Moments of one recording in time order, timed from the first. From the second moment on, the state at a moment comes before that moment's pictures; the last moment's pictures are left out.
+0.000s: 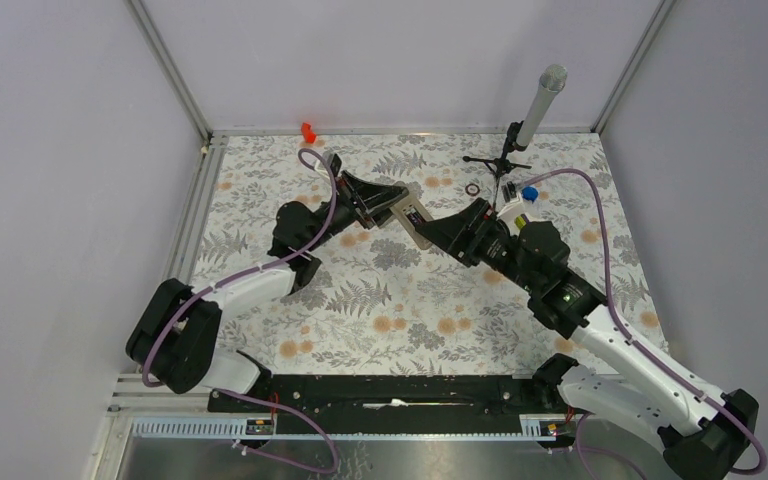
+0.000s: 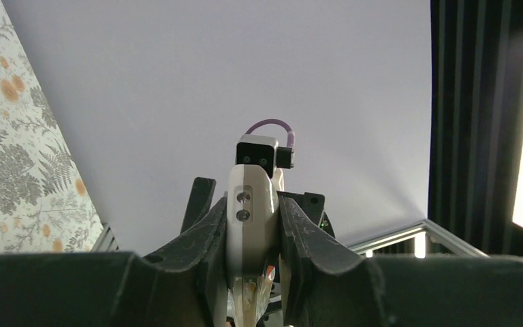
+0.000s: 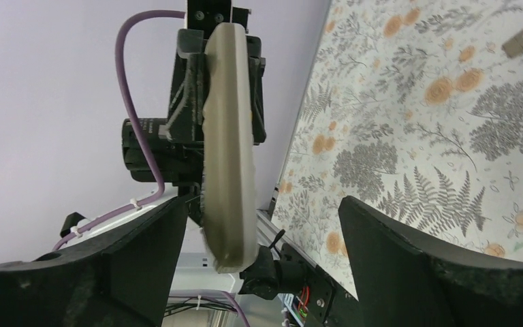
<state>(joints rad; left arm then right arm) -0.56 1.42 0.72 1.05 0.46 -1.68 0.69 0.85 0.74 -0.01 -0.12 1.11</state>
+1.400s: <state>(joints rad) -0.56 1.34 0.72 0.91 0.56 -1.44 0.69 0.88 0.71 0.12 -0.20 1.05</state>
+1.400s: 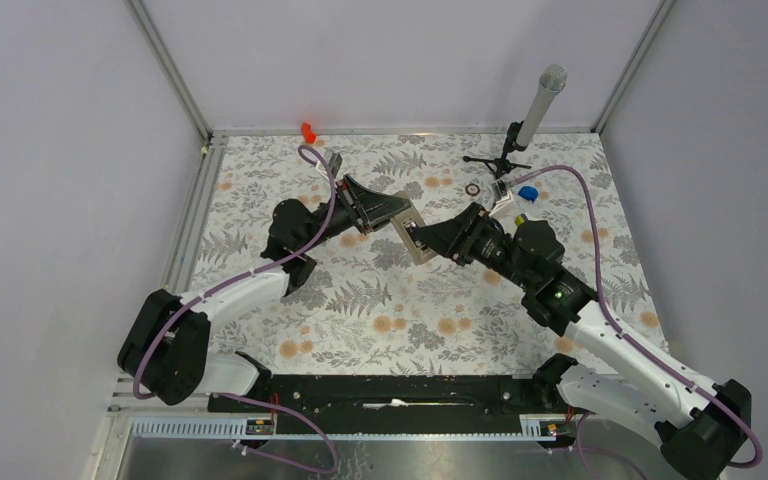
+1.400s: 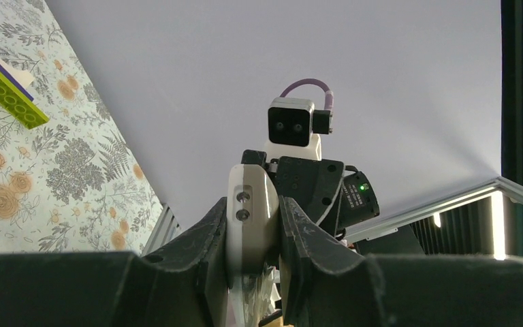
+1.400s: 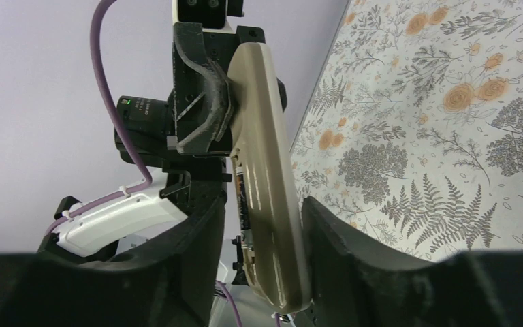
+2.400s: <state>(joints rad) -0.37 1.22 0.75 0.48 0.61 -1.13 0.69 0.85 0.75 0.00 -0.11 0.85</state>
